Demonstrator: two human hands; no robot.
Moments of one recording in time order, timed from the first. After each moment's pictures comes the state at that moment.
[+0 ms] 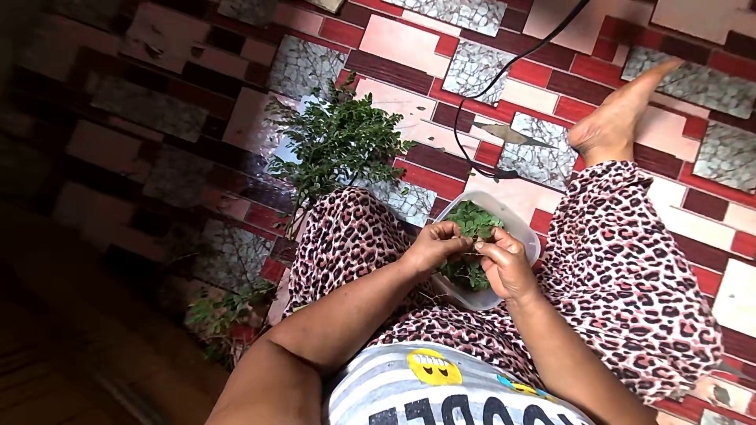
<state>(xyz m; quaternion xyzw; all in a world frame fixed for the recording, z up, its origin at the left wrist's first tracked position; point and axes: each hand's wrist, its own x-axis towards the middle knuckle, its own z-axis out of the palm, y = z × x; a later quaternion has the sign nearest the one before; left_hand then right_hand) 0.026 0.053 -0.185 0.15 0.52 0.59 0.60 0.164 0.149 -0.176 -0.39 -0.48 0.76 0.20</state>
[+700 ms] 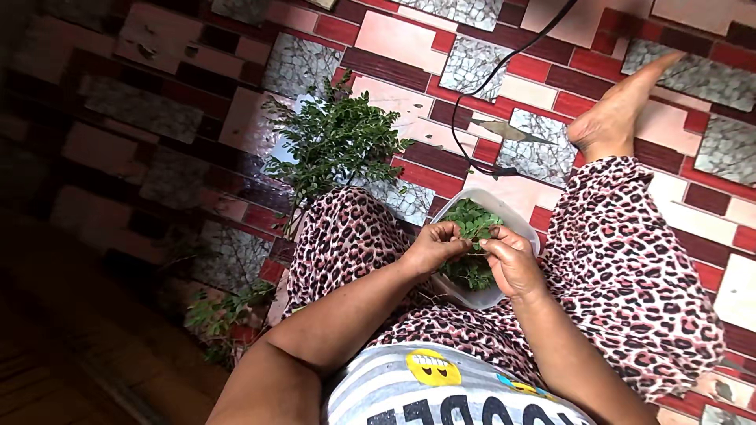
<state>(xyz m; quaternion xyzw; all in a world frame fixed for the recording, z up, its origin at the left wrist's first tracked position) 0.028 0.052 -0.187 0.17 0.52 0.58 0.60 0.167 0.155 -0.172 -0.41 -0.49 0.74 0.21</state>
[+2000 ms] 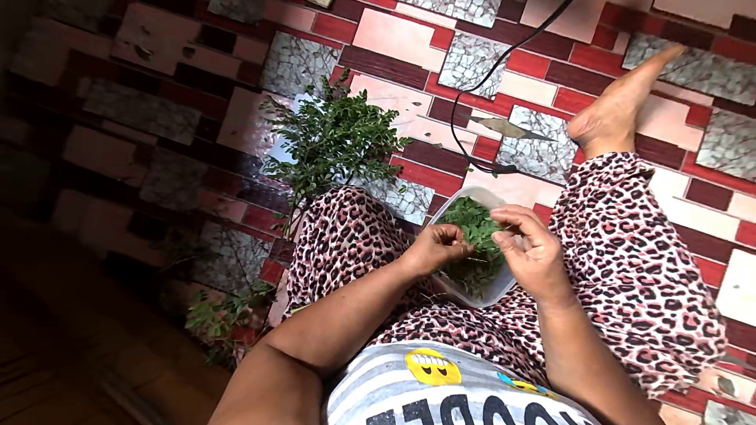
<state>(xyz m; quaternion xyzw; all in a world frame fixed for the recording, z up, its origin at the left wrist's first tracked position) 0.023 0.049 -0.188 0.27 0.55 0.53 0.58 0.185 0.180 -0.157 -0.23 -0.82 0.46 0.25</state>
